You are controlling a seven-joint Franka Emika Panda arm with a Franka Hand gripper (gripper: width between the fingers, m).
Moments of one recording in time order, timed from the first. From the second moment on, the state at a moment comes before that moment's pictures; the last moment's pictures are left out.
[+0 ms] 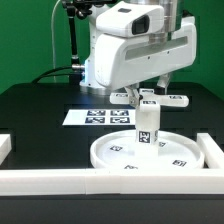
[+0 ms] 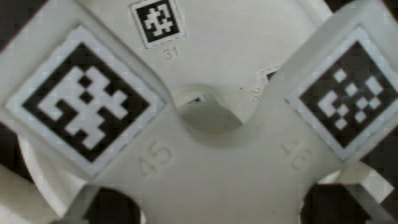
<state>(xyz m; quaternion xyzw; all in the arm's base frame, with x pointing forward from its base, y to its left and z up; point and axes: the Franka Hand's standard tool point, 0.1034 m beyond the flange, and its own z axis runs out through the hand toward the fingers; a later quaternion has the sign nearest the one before) 0.564 0.037 0.104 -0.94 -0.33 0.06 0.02</state>
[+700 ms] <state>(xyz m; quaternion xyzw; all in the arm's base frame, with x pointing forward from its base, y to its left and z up) 0.564 0.037 0.104 -0.94 -0.33 0.06 0.02</state>
